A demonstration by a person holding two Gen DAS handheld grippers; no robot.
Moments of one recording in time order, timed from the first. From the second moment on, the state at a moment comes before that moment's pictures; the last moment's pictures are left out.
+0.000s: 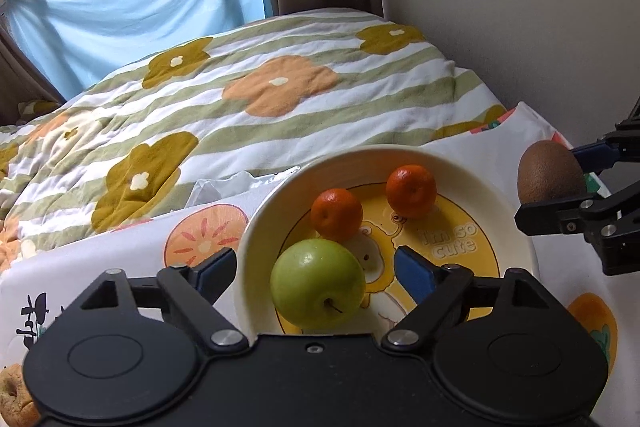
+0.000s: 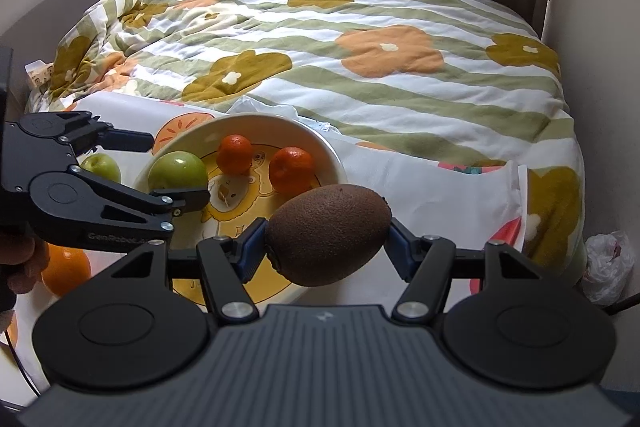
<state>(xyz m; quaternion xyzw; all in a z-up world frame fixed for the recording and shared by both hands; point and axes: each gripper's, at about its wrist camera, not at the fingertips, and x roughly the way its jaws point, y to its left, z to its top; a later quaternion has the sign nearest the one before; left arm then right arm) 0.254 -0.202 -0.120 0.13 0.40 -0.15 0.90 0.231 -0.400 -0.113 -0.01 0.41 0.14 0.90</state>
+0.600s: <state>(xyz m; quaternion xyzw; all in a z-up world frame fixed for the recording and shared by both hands) 0.226 -0.149 -0.102 0.06 0.40 -0.10 0.91 0.247 -0.360 -0.140 -0.08 0.41 0.20 0.89</state>
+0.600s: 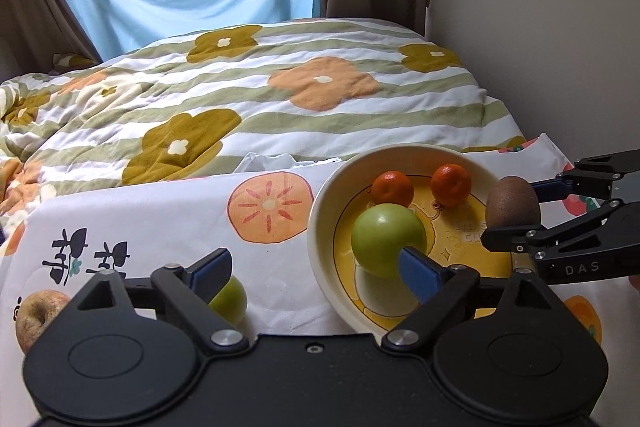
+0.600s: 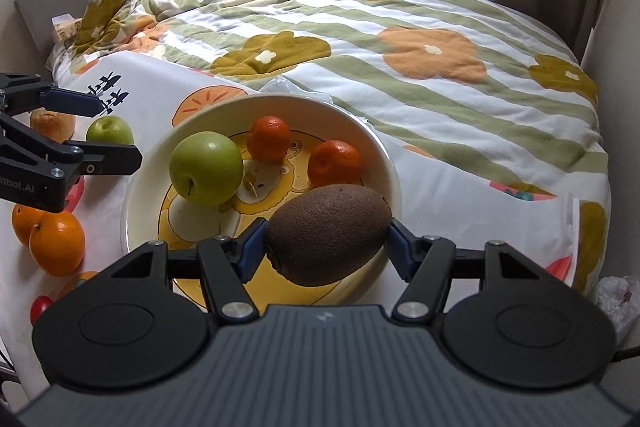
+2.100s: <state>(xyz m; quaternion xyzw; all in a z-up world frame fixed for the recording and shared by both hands) 0.101 -0.063 -0.033 0.03 0.31 -0.01 0.95 0.144 -0.286 -0.046 -0.04 0.34 0.14 0.93</state>
